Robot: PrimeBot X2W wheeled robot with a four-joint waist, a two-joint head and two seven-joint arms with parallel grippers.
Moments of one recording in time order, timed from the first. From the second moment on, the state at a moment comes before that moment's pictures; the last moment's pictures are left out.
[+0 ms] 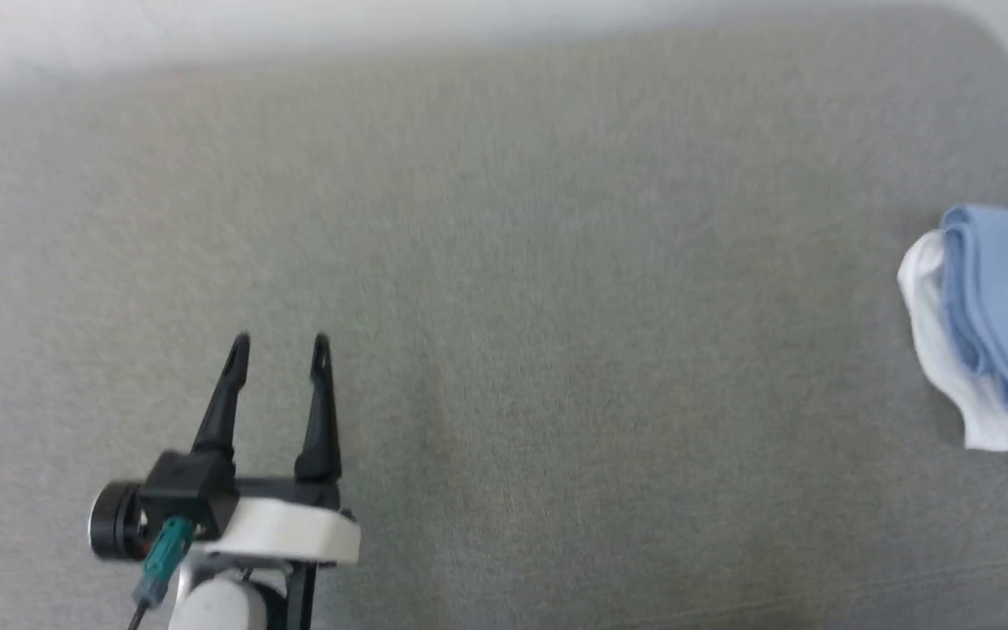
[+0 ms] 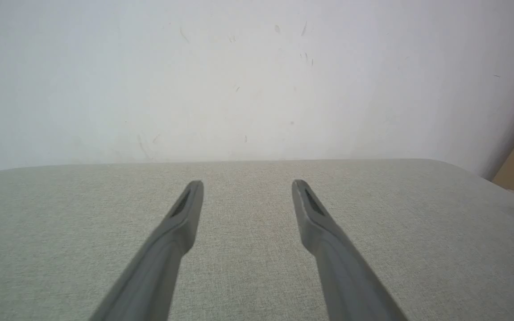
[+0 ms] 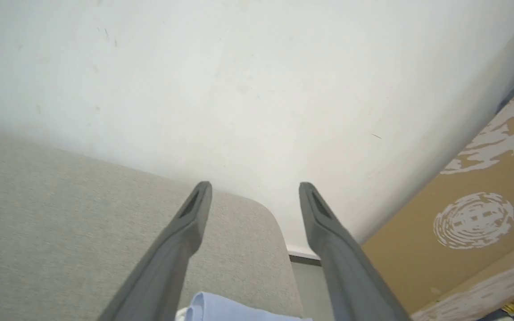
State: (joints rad) left arm -0.07 0.06 -0.05 0.00 -0.11 -0.01 -0.26; right arm -0.51 -0.56 -0.04 0.25 0.16 0.13 0.02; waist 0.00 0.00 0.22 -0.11
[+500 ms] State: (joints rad) left arm 0.07 0.05 -0.02 0.01 -0.07 0.03 -0.26; right arm -0.11 -0.17 -0.12 -0.02 0.20 0.13 -0.10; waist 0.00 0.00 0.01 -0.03
